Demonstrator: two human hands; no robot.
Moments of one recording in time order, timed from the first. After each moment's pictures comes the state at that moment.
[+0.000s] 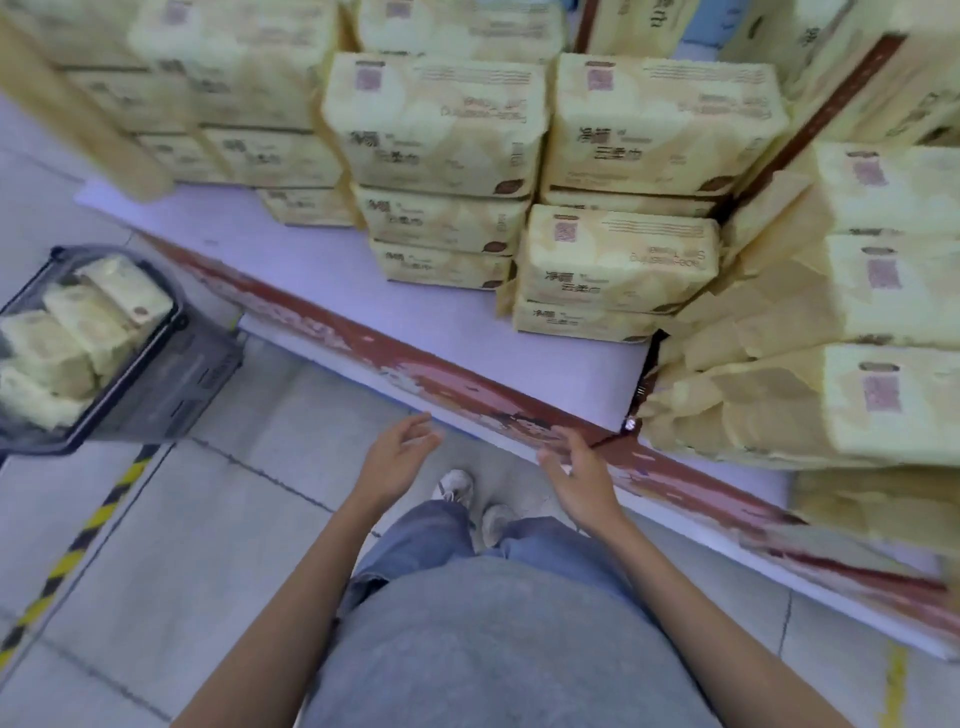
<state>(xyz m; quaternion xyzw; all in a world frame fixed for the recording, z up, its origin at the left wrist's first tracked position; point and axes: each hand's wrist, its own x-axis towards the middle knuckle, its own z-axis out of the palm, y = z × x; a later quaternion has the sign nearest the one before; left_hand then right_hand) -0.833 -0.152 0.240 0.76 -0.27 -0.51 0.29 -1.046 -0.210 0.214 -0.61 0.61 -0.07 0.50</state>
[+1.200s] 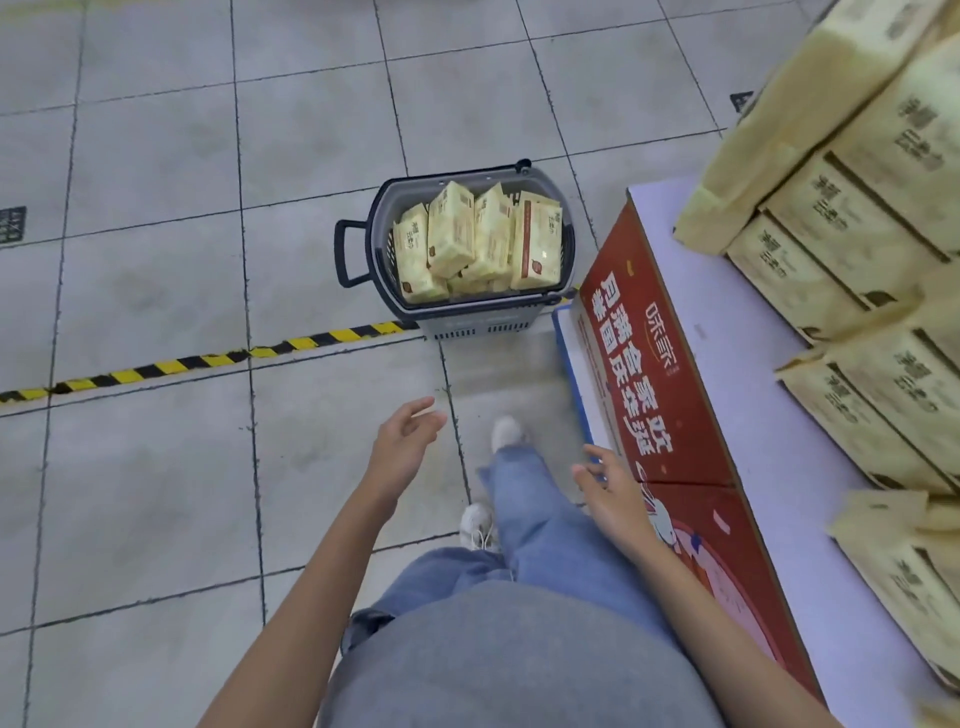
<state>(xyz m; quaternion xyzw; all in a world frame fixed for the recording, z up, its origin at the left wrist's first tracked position) -0.459 0.046 0.241 0.74 0.19 -0.33 0.56 -0.571 -0.162 0.211 -0.74 0.38 0.17 0.52</state>
